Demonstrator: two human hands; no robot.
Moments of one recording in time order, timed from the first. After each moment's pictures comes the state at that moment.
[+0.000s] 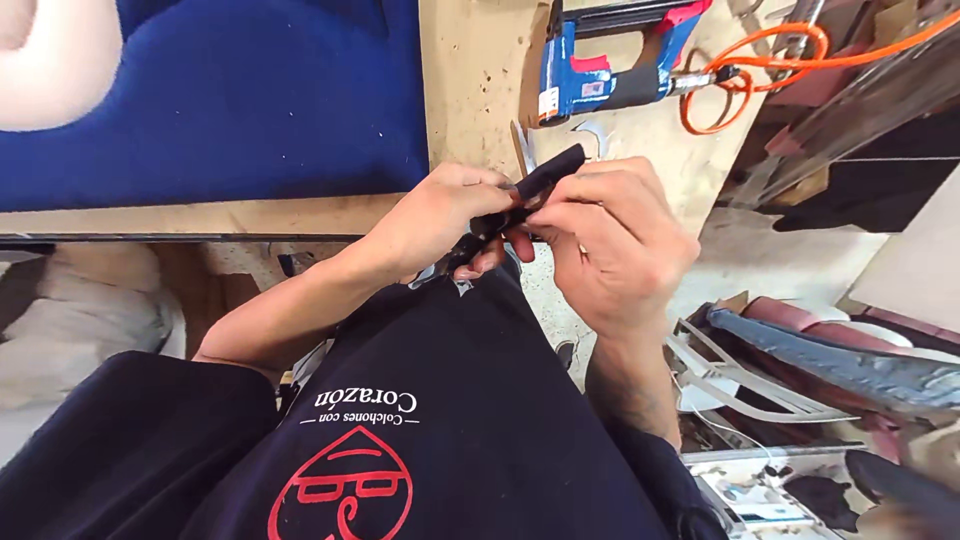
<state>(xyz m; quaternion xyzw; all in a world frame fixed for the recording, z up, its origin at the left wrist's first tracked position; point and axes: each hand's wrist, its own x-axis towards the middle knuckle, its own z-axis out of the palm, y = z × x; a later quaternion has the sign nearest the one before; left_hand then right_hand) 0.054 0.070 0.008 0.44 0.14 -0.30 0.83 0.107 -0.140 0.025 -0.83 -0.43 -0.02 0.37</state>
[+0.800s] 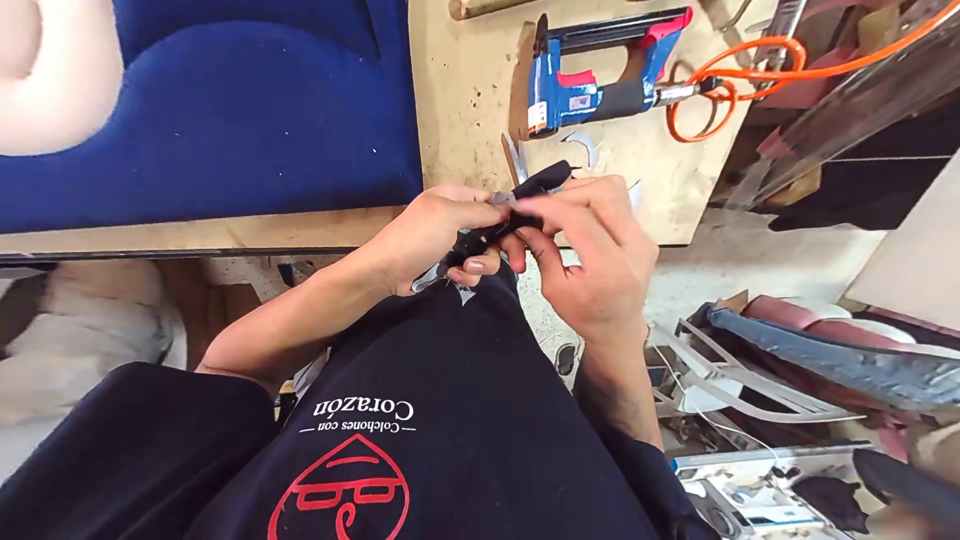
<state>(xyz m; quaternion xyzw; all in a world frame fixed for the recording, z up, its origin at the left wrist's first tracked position) 0.060 0.068 -0.006 0.29 0.16 -0.37 0.87 0.106 -0.142 0.014 -0.84 -0.38 0.02 0.38</state>
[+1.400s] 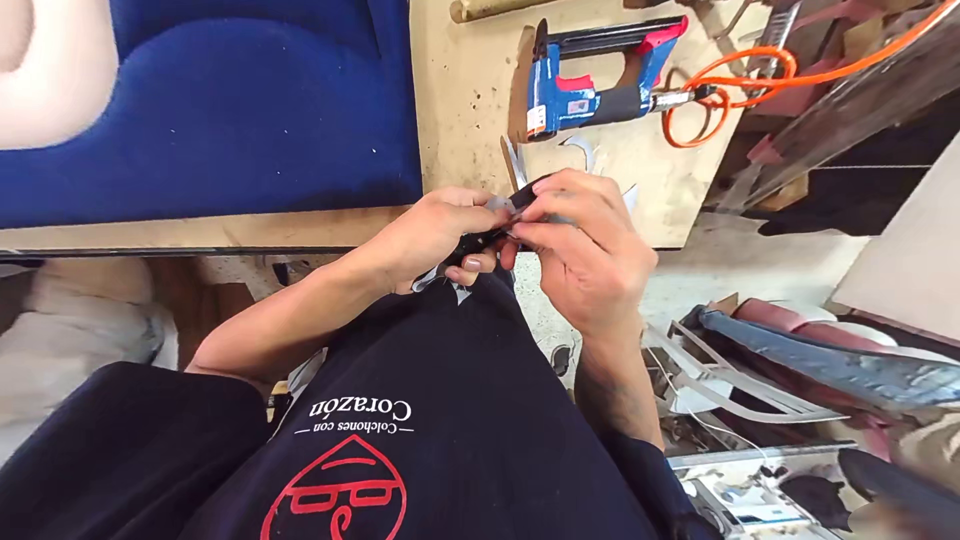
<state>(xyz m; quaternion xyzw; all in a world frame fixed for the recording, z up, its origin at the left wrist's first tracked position) 0.061 0.069 -0.008 0.36 0.16 -0.37 0.84 0.111 -0.143 0.005 -0.81 -0.43 -0.01 0.40</state>
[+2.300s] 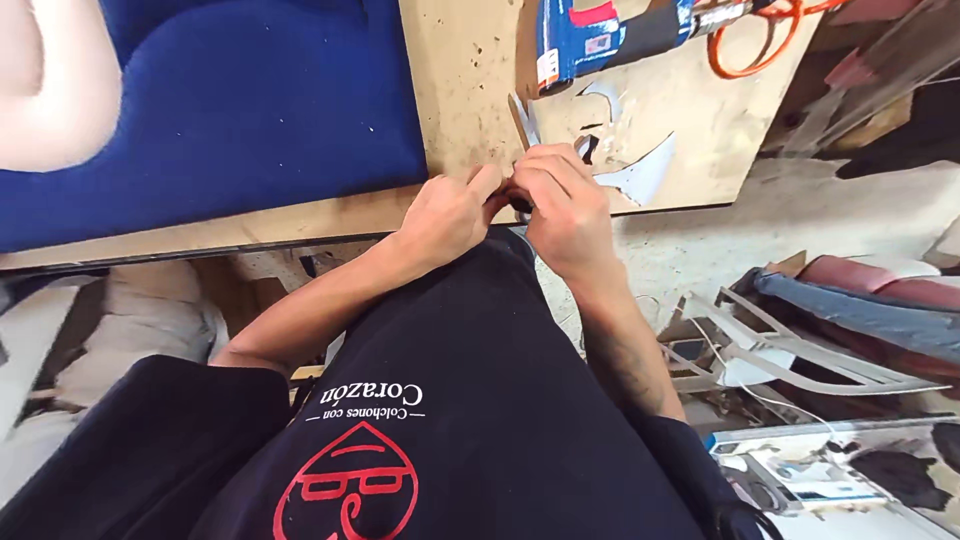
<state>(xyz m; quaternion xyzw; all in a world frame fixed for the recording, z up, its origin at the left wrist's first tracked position) 0.044 0.042 -0.082 0.90 -0.09 -0.02 0.42 0.101 -0.144 -0.058 -0.85 -0.39 0.02 0.35</state>
